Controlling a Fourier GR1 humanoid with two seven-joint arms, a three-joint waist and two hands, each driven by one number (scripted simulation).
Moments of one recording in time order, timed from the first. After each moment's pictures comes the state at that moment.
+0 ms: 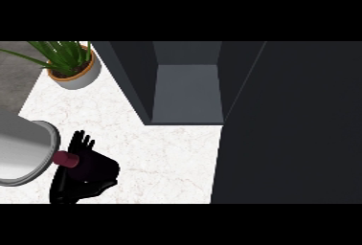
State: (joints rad) left arm 0.07 0.05 0.18 -1.20 0.23 -0.14 -0.32; right arm -0.13 -0.09 0.11 -2.50 -0.06 0.03 0.71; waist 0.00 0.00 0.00
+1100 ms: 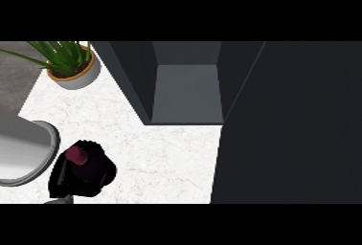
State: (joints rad) left arm -0.03 0.13 0.14 -1.08 0.13 -0.25 -0.59; right arm -0.09 -0.08 0.13 -2.49 -0.05 0.04 0.68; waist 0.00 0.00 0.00
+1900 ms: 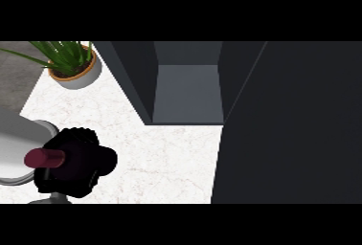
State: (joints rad) left arm 0.01 0.11 0.11 -1.45 0.22 -0.26 -0.46; right arm -0.06 -0.07 0.11 -2.49 -0.06 0.06 0.64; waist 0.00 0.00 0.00
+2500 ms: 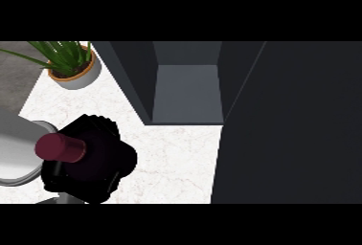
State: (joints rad) left arm -0.01 0.03 -0.06 -1.81 0.19 -0.10 -0.09; right arm -0.06 -0.06 0.11 -2.49 -0.06 0.06 0.64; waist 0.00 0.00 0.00
